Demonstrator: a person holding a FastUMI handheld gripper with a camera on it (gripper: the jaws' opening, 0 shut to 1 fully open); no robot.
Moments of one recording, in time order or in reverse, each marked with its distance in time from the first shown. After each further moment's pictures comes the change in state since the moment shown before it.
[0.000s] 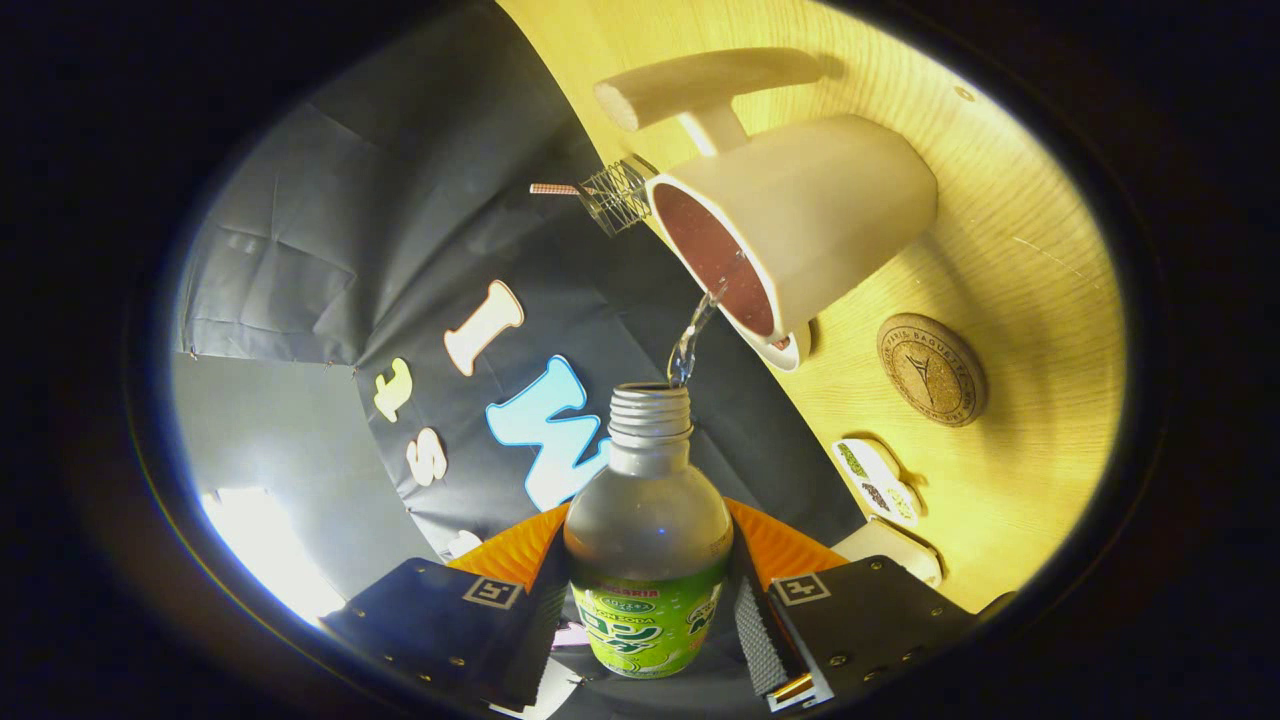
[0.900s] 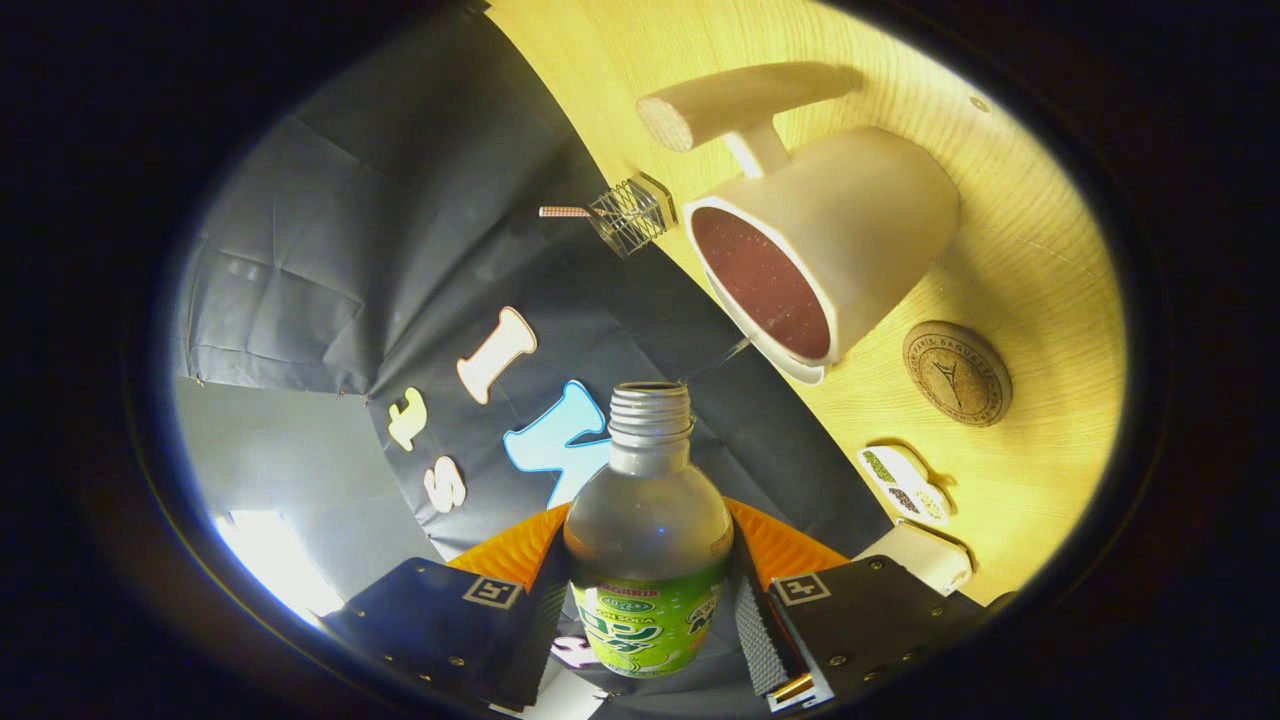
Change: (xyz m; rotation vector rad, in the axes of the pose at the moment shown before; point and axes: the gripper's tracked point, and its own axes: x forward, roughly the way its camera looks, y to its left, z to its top) arm 0.011 0.014 0.002 0.059 -0.055 0.045
